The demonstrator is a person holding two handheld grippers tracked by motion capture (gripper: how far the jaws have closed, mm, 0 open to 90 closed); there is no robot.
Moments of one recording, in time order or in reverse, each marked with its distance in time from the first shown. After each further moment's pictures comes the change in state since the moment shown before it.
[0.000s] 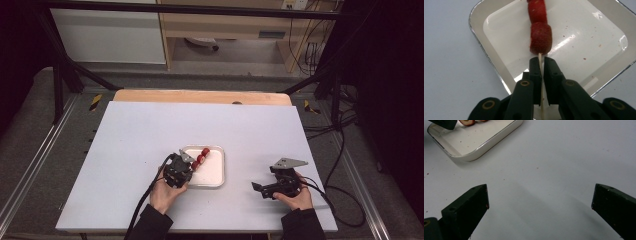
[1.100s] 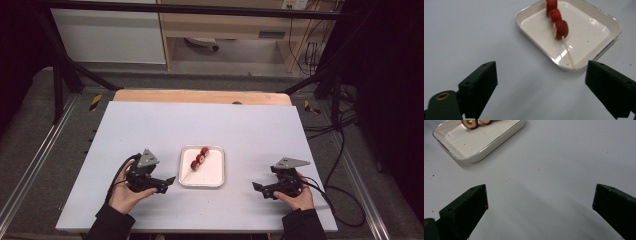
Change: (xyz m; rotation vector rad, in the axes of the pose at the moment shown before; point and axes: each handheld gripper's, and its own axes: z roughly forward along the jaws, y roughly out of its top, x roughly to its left) left arm 0.064 -0.052 -0.064 -0.187 -0.081 0.032; right arm 0.000 0.001 -0.005 -0.010 0.012 0.015
